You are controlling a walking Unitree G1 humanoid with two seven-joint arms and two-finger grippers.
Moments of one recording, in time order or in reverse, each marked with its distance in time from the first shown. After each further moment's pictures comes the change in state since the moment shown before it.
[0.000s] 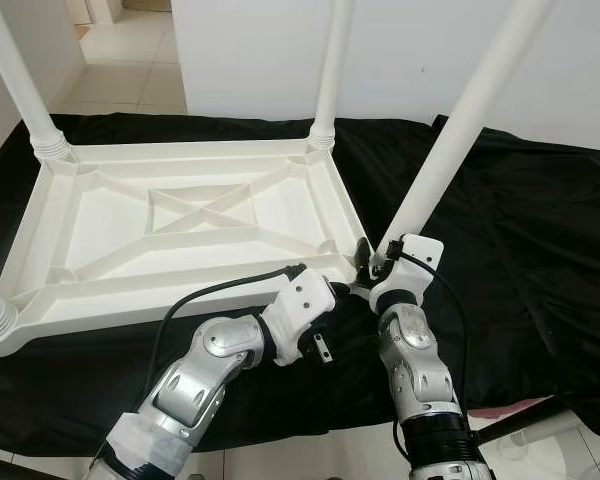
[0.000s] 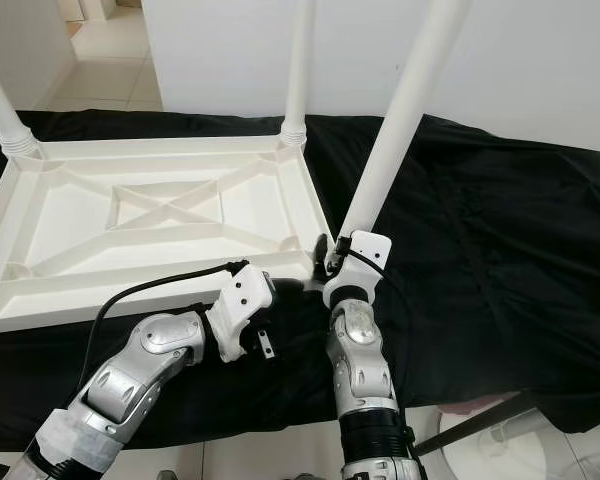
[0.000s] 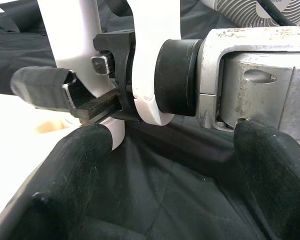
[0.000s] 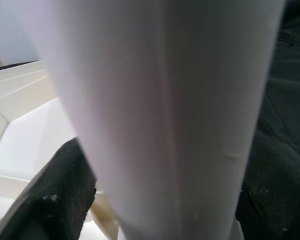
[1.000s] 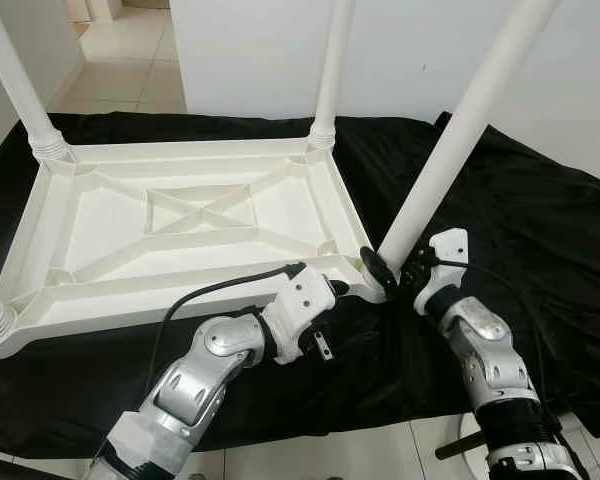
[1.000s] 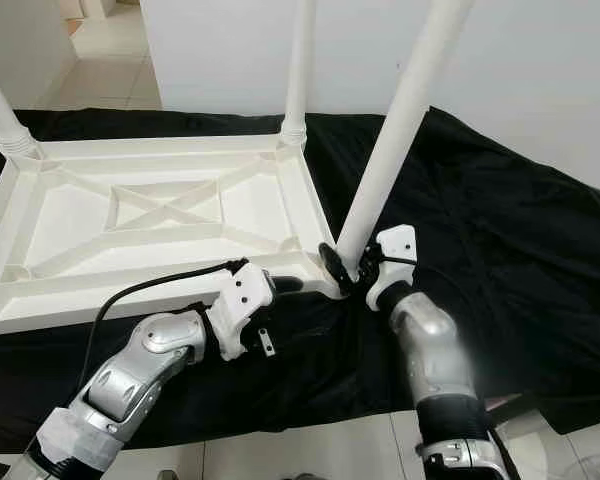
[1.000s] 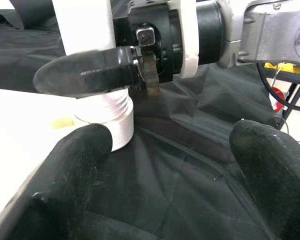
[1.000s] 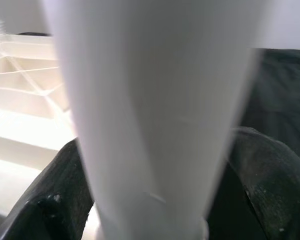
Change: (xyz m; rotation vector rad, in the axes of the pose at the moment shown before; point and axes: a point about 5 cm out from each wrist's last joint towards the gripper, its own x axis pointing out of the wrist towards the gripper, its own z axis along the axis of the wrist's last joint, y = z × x) left arm -0.001 0.001 0.000 0.006 0.002 0.000; right arm 0.015 -0.049 0.019 -0.253 0.012 0.577
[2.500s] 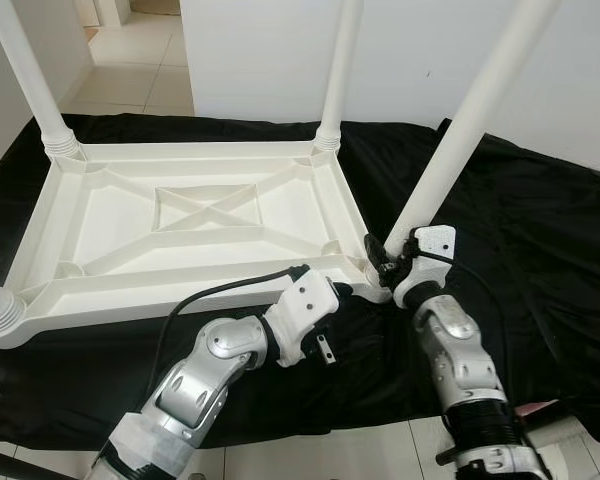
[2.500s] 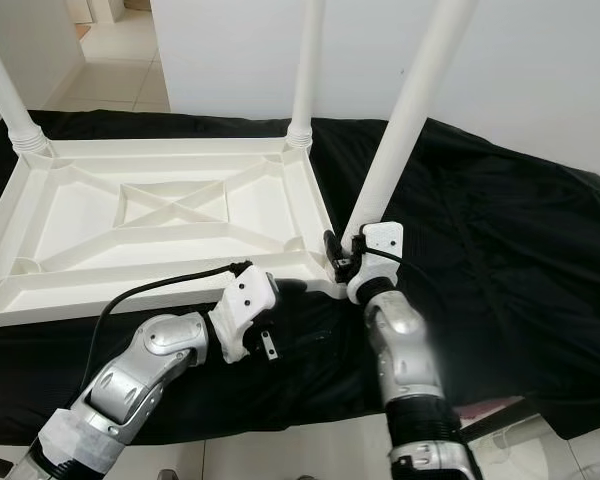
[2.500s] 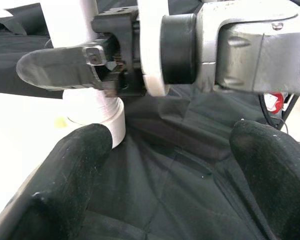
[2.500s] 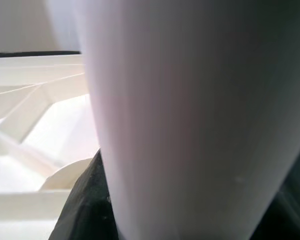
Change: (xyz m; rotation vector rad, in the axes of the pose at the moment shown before) left arm 0.003 -0.005 -0.001 -0.001 -0.001 -0.018; right arm 0.012 0.027 -0.001 0.102 -0.013 -0.412
